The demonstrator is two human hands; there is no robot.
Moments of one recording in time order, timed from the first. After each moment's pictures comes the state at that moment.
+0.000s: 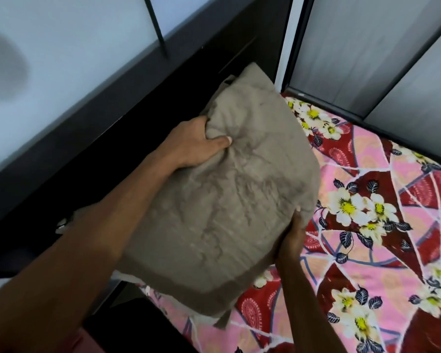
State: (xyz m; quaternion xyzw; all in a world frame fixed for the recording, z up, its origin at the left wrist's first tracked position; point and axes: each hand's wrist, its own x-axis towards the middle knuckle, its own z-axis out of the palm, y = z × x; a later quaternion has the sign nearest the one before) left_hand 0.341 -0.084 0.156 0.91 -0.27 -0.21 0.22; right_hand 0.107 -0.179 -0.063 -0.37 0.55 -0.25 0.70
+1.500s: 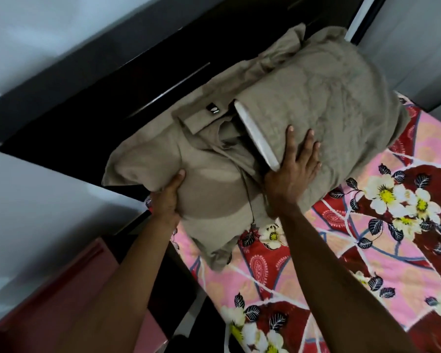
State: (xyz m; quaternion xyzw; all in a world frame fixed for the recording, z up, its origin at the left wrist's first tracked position) left_hand 0.219 0.104 -0.049 0.61 0.28 -0.07 0.74; right_hand 0.169 -0.148 -0.043 -0.91 0.32 -0.17 0.22
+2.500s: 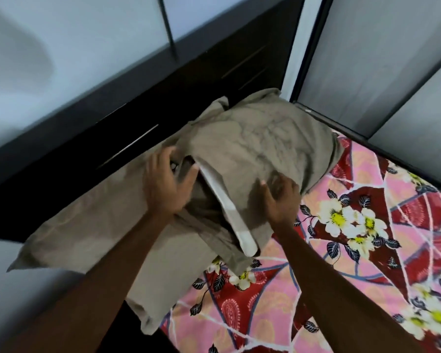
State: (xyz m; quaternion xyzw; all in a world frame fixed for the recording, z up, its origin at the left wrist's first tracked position) left_hand 0.264 -0.019 0.055 0.91 -0.18 0.16 0.35; right_hand 0.146 -0.246 -0.044 -0.80 0.38 -0.20 0.41
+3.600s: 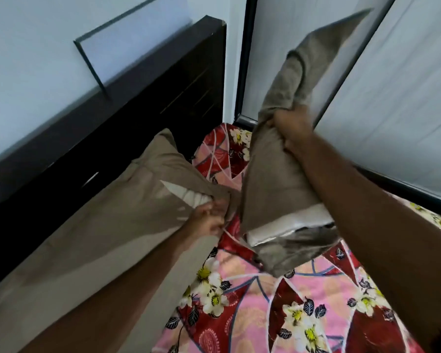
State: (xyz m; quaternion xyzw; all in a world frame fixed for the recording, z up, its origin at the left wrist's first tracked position) left_hand 0.226 -0.160 0.057 0.70 -0.11 -0.51 0.49; right_hand 0.220 -0.432 0.162 -0.66 0.49 -0.24 0.51
